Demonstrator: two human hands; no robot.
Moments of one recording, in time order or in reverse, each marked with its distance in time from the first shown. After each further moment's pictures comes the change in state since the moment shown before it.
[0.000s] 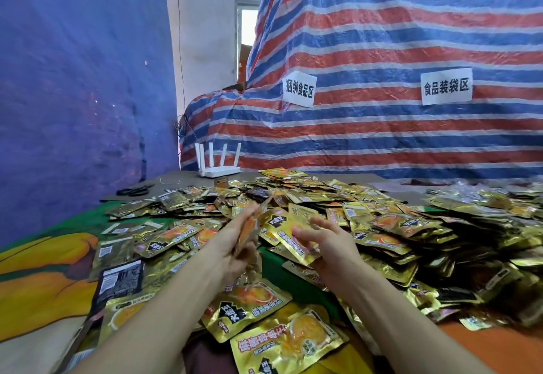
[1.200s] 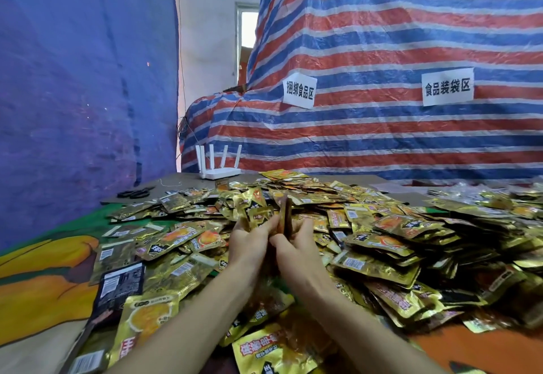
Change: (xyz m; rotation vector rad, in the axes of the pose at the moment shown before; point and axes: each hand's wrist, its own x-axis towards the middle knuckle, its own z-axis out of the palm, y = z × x) left_hand 0.000 -0.032 0.024 0.346 0.155 0.364; right_hand -0.026 0.027 0.034 -0.513 -0.167 -0.393
